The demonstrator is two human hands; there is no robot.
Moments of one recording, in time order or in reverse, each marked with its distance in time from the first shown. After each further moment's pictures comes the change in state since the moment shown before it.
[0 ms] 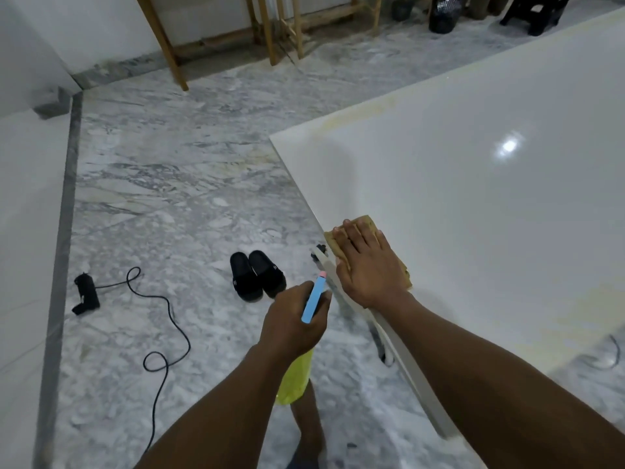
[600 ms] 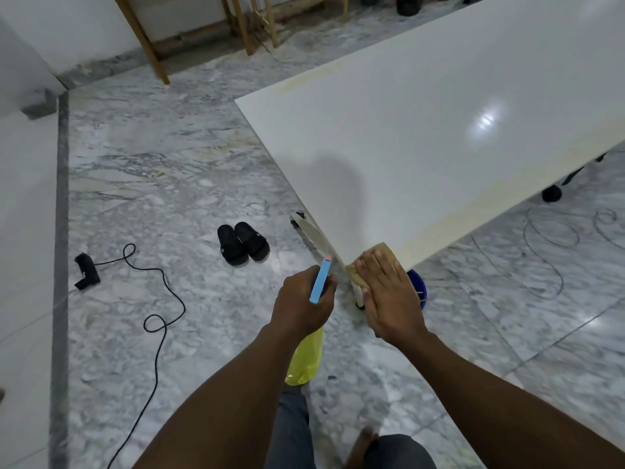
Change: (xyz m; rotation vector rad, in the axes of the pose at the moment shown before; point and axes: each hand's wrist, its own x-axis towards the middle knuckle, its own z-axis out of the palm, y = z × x) left_hand -0.171 0.074 0.074 -0.019 -0.052 -0.047; right_hand -0.291 0.024 -0.009 0.136 0.051 0.039
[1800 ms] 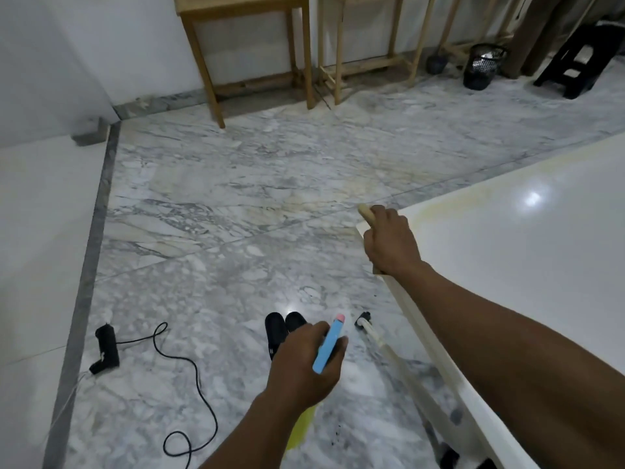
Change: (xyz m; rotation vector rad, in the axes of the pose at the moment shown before) left_hand 0.318 -0.144 -0.270 0.026 0.027 0.030; right_hand 0.609 -0.156 0.001 0.107 0.078 0.189
